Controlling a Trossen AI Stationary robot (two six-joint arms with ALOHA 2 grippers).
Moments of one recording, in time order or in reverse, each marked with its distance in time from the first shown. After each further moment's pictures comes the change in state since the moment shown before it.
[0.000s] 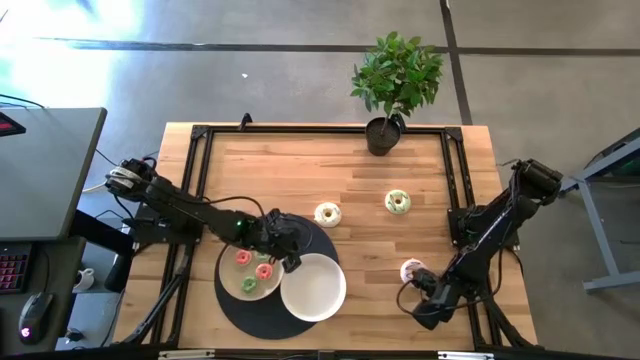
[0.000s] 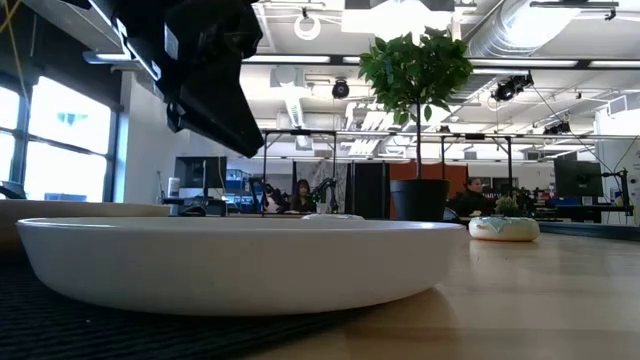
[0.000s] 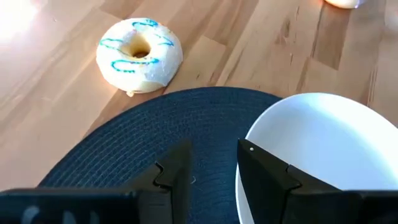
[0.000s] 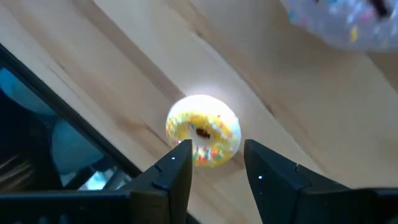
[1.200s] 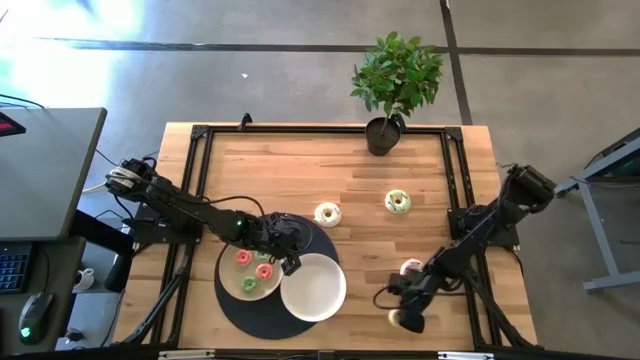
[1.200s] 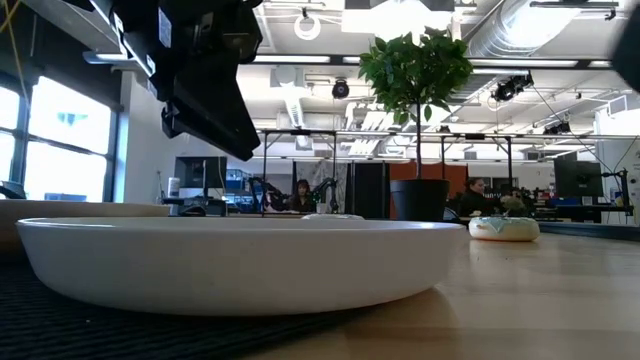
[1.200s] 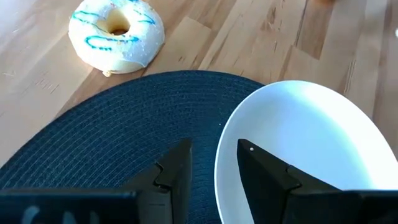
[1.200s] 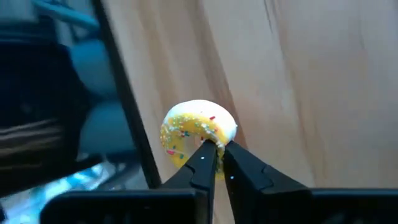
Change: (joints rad) left arm 0.000 0.000 0.000 0.001 0.090 -0.057; right arm -0.163 0.095 -0.001 0.324 0.019 -0.543
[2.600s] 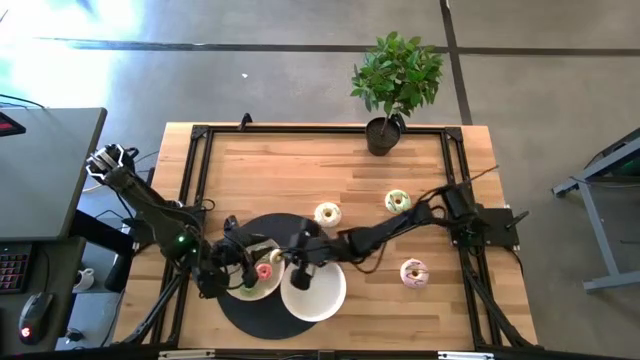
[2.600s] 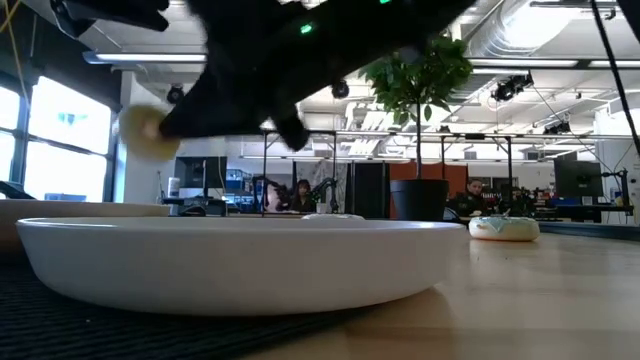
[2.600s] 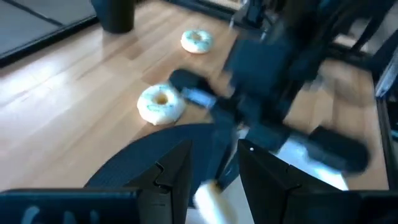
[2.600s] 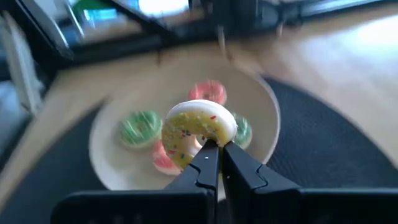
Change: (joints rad) left arm -0.428 -0.294 0.000 -0.313 -0.625 -0.236; right arm -0.486 0.582 0.676 0.413 0.408 -0.875
